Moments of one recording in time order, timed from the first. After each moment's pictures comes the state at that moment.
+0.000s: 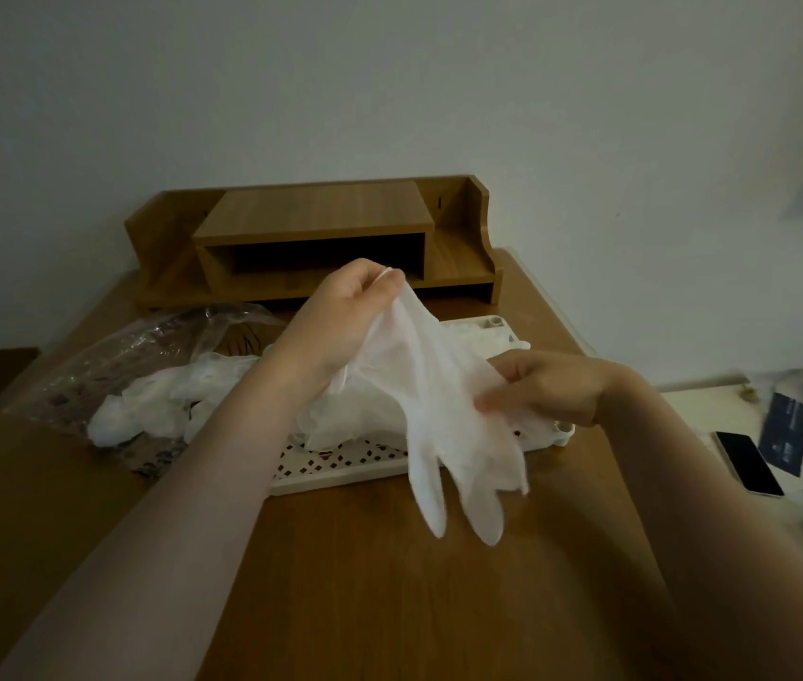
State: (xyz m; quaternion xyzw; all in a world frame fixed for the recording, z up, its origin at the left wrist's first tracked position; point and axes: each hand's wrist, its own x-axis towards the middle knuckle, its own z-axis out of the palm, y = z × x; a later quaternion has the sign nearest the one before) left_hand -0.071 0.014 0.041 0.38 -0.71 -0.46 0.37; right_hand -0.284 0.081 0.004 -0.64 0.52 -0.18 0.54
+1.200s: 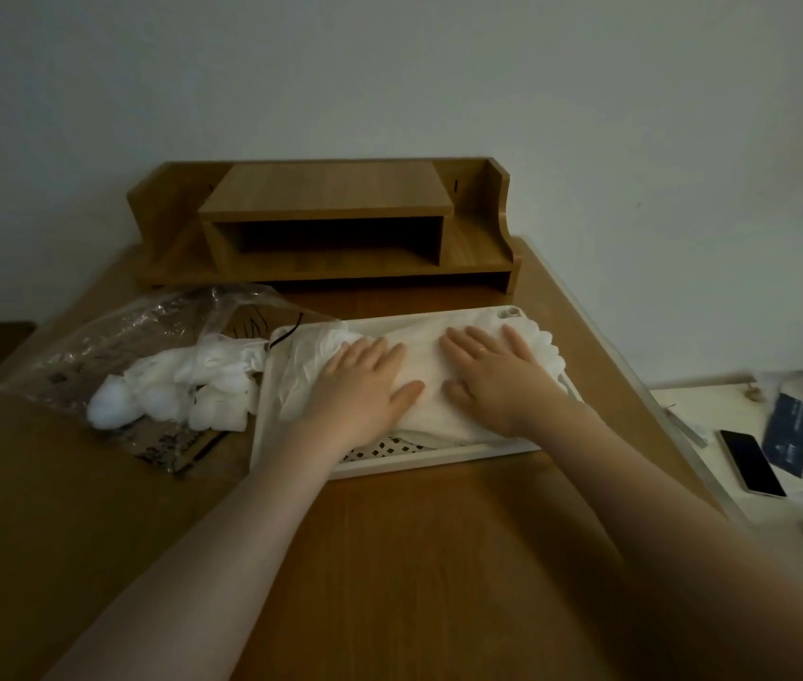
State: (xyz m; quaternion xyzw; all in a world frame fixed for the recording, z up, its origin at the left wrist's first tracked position) left_hand -0.066 -0.013 -0.059 0.45 -0.89 -0.05 -0.01; right_hand -0.242 0.045 -0.046 -0.73 0.68 0.04 0.02
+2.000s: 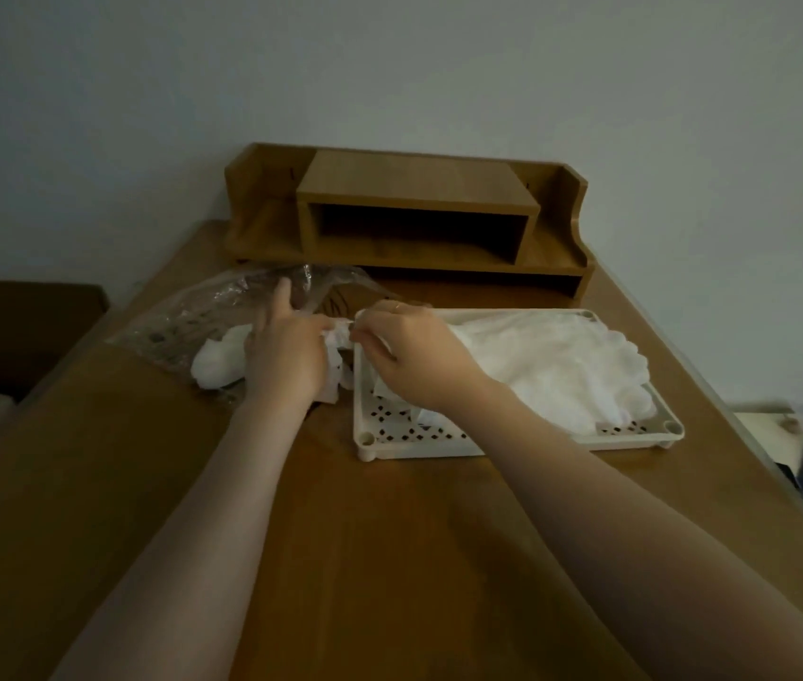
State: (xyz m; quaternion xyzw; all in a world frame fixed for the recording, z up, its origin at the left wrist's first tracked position) left_hand 0.055 -0.038 -0.040 0.65 -0.72 -0.12 0.22; right_hand -0.084 0.009 -0.018 -0.81 0.52 -0.26 0.04
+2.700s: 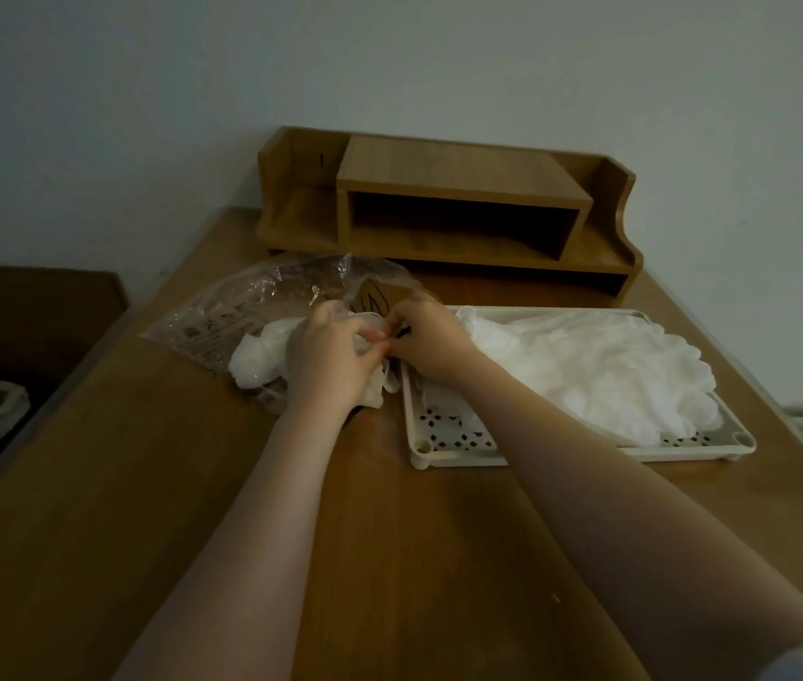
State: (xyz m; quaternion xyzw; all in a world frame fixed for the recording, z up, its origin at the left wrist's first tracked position) left_hand 0.069 -0.051 -0.065 0.58 -0.73 -0.17 0.32; right_hand -0.062 -0.059 -0.050 -0.71 0.66 -0.21 0.14
